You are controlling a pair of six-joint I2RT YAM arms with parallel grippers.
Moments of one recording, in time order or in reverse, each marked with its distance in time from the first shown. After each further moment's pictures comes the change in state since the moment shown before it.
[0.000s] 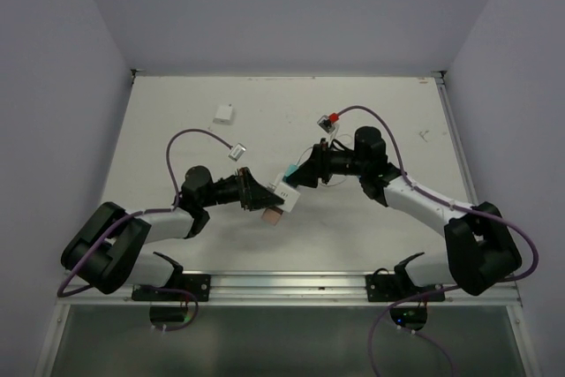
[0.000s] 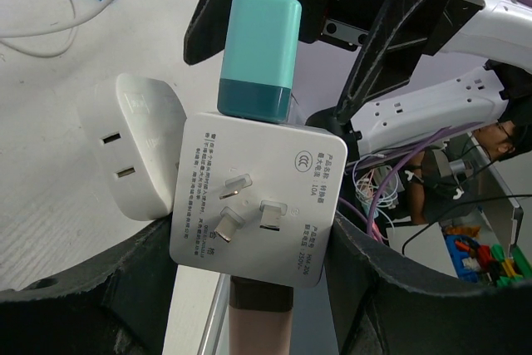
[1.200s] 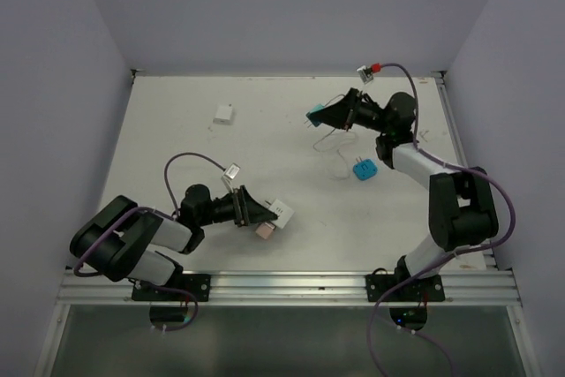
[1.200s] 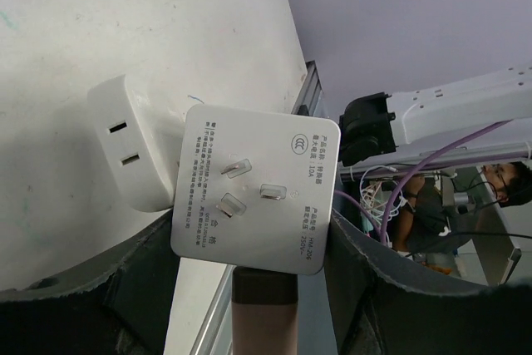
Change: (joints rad) left arm -0.006 0.080 -0.181 0.126 -0.099 -0.068; right arm -0.276 0.289 0.224 0.513 -0.164 0.435
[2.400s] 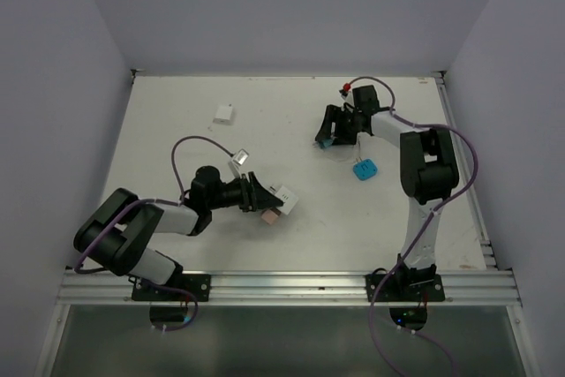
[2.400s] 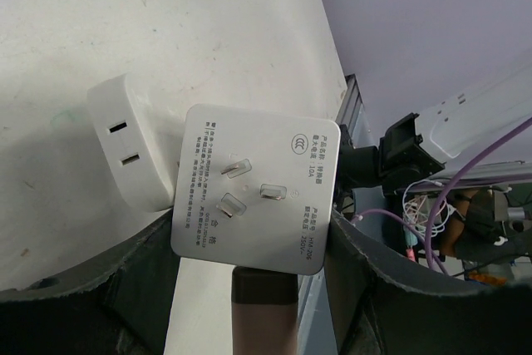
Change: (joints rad) left arm 0.017 0.034 0.176 -0.267 -0.020 0.156; right arm -0.002 0.449 0.501 -1.181 0.604 -0.659
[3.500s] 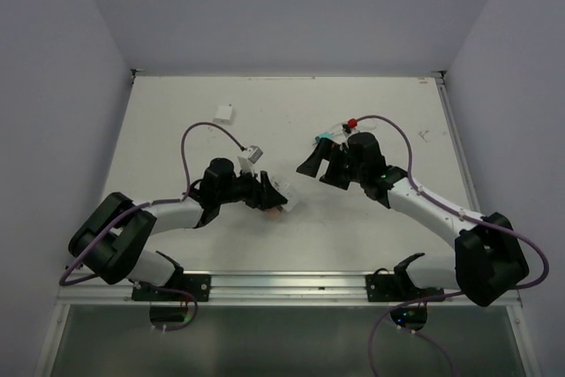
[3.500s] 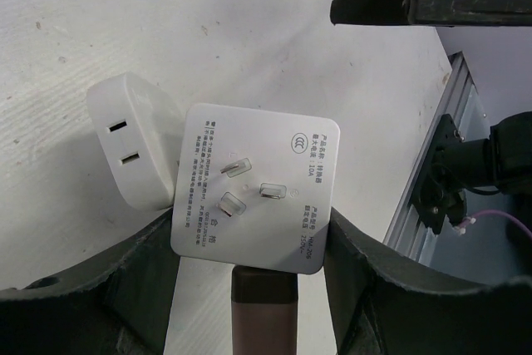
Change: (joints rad) left arm -0.074 -0.040 0.146 -0.341 -0.187 0.339; right arm 0.303 -0.794 -0.691 0.222 0.171 0.460
